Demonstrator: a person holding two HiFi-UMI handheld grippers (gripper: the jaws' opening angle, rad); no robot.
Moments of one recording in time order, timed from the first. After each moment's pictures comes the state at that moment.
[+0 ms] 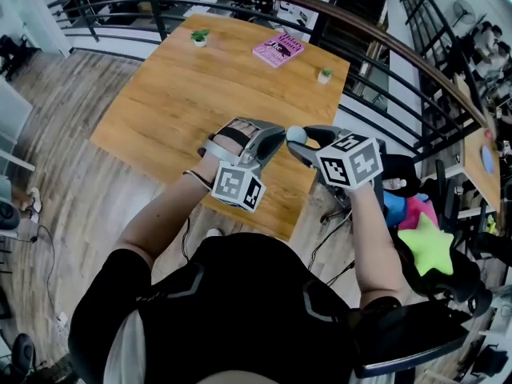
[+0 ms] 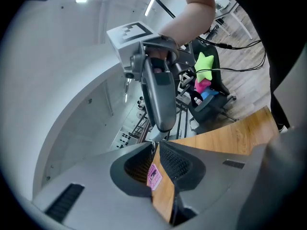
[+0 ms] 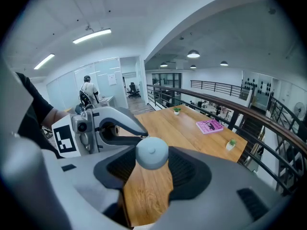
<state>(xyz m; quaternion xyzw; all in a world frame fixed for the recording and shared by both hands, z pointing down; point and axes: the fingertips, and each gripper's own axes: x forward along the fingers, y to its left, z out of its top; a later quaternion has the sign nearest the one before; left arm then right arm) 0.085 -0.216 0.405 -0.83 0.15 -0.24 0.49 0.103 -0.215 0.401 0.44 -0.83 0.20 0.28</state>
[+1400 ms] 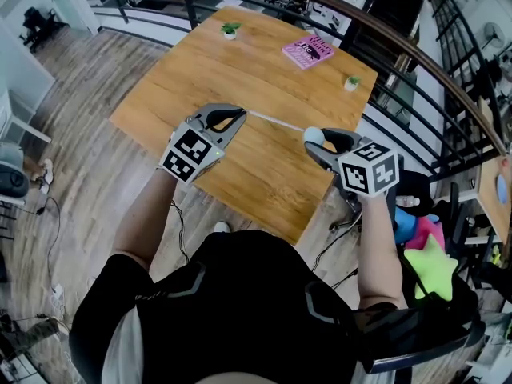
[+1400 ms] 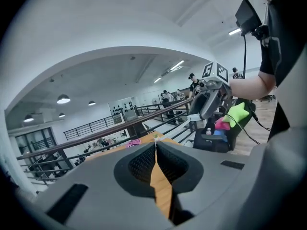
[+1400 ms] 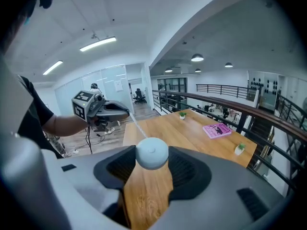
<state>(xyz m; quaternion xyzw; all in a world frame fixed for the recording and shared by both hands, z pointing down) -0.039 -0.281 0.382 -0.94 0.25 -0.21 0.09 0.105 -0.225 0.406 0.41 -0.86 0.19 0.24</state>
